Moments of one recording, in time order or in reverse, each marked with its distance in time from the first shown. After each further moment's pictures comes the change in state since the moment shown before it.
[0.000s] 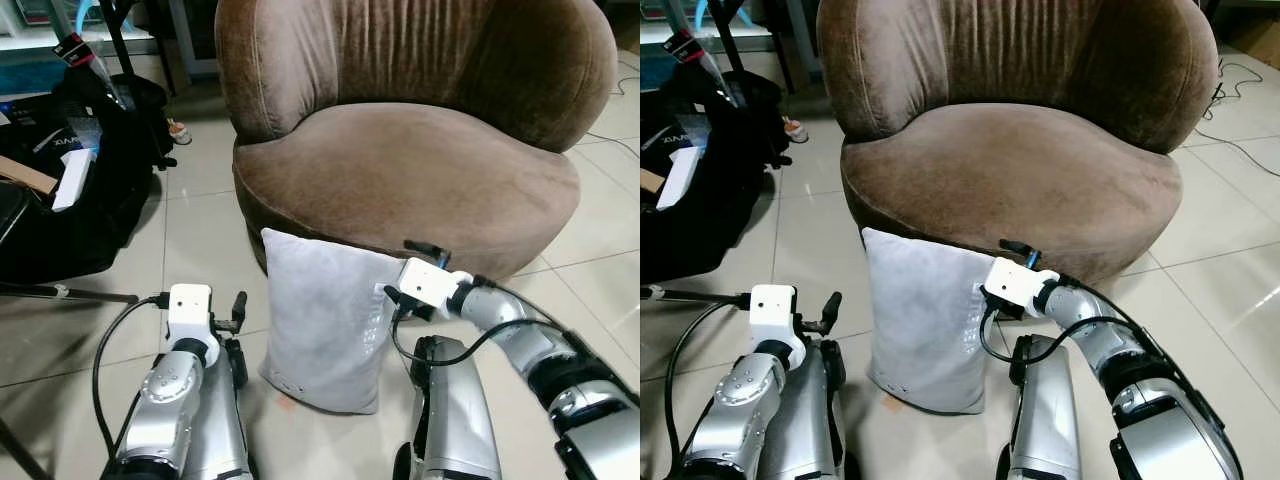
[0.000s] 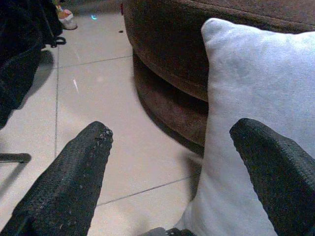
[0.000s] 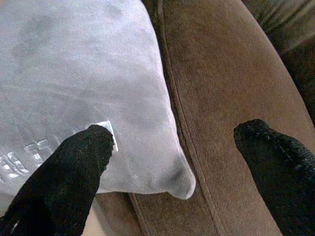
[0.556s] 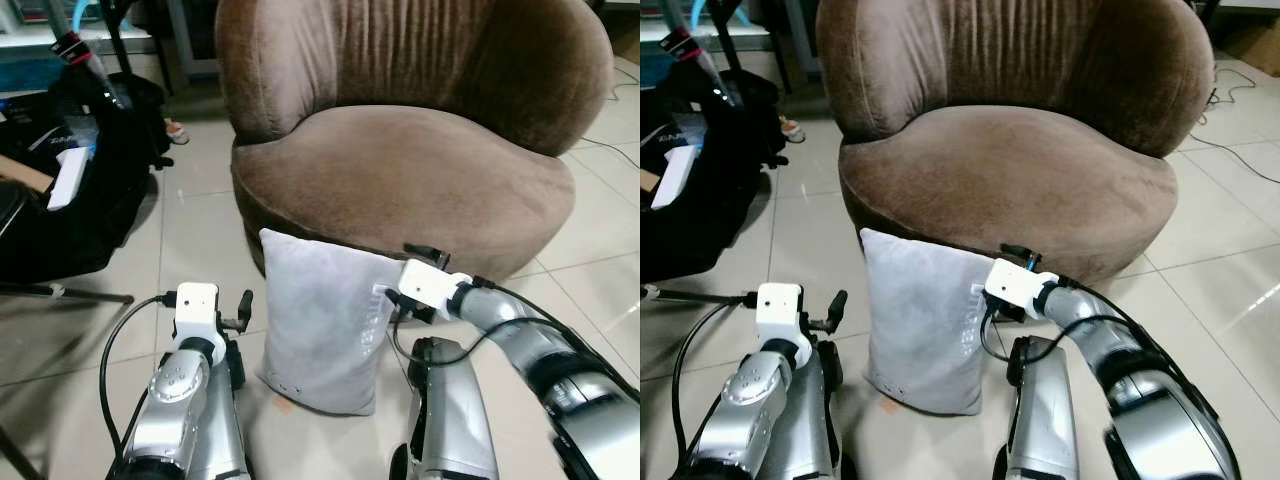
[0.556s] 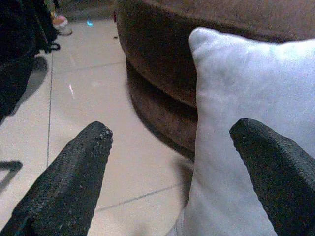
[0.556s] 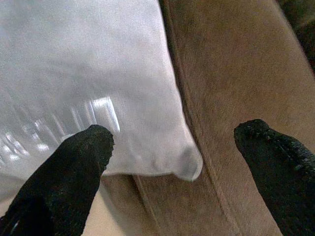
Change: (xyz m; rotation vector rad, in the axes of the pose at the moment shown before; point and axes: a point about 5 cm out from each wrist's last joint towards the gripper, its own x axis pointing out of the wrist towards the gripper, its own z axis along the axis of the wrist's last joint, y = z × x) left arm 0.003 -0.007 0.006 0.010 -0.022 -0.010; right arm 0.005 0.002 -0.009 0.040 0.097 0.003
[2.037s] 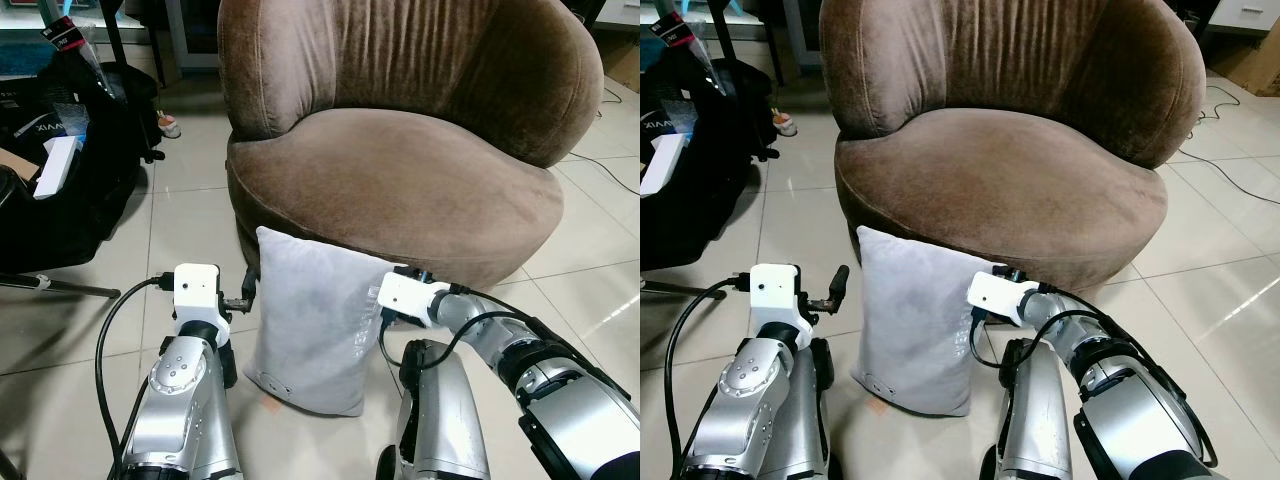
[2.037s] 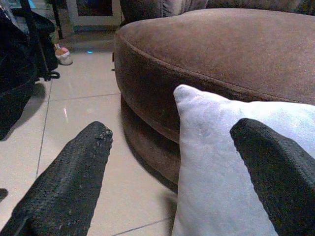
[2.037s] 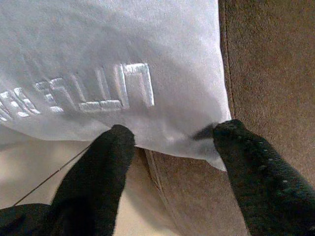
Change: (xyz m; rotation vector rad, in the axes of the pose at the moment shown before) left arm -0.010 -0.013 0.035 -0.005 -0.123 -0.001; right arm 0.017 0.018 0.002 -0.070 0.150 0.073
